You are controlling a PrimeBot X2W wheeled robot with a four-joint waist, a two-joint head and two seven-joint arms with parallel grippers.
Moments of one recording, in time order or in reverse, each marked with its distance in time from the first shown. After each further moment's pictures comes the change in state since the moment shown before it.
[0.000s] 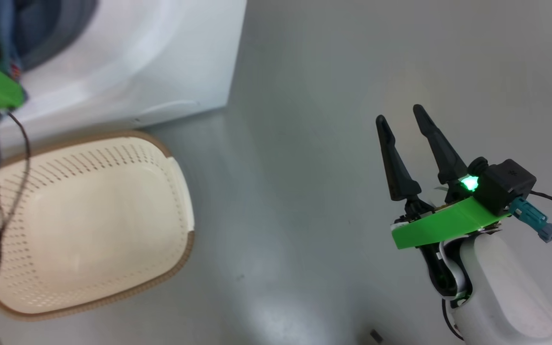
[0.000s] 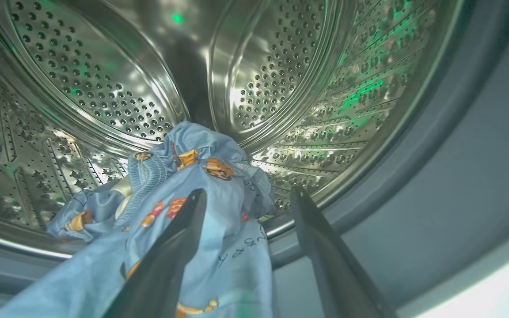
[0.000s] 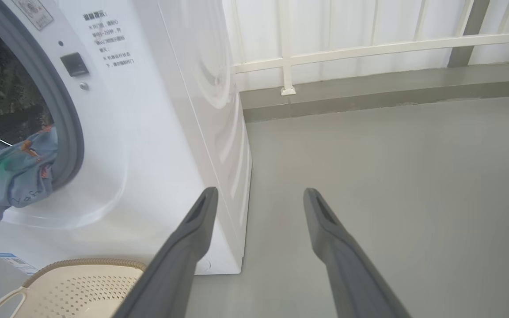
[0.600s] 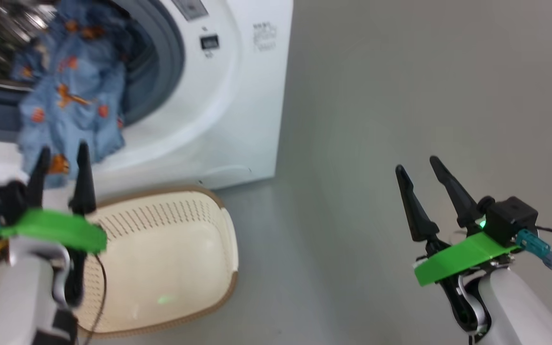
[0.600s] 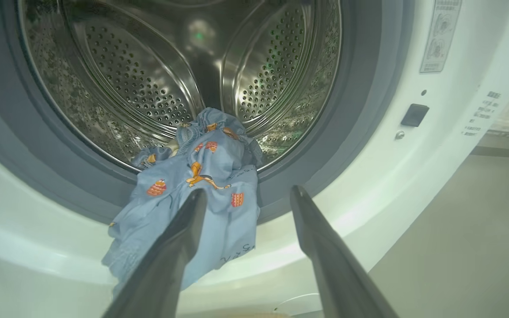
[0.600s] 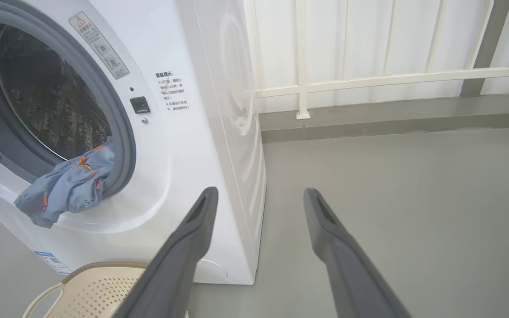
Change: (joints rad) left arm 0.527 -0.103 0.050 -0.286 -0.007 0.000 0.000; right arm 0.106 -0.086 0.009 0.072 0.029 0.000 0.000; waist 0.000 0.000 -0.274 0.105
